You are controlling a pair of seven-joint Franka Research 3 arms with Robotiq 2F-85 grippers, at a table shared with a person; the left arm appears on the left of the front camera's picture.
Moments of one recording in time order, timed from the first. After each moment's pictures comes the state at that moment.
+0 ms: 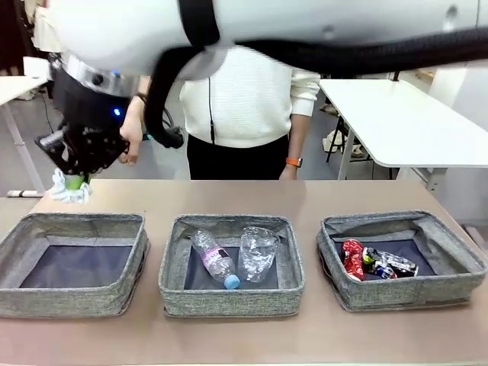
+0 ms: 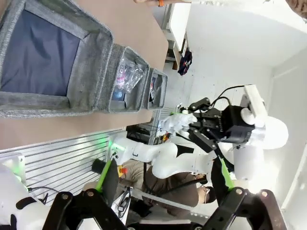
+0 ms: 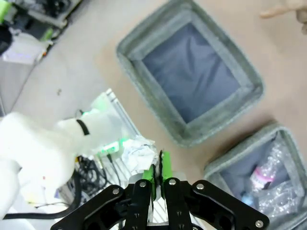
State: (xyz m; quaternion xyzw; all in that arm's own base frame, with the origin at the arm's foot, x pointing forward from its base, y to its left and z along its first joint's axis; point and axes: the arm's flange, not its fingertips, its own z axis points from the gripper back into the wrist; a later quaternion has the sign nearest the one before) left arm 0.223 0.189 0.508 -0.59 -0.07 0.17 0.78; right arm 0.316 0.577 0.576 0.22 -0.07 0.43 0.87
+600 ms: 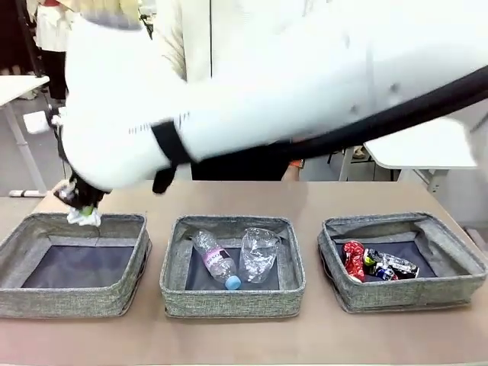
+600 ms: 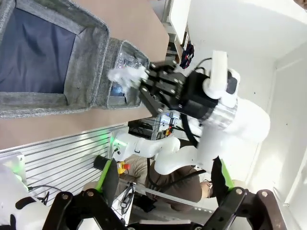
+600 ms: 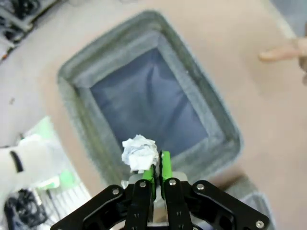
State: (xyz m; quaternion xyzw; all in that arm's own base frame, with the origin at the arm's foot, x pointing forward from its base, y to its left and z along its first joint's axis) left arm 0.227 0.177 0.511 -0.59 -0.06 0.16 0.79; right arm 0.346 0.626 0.464 0.14 -0.18 0.49 0.84
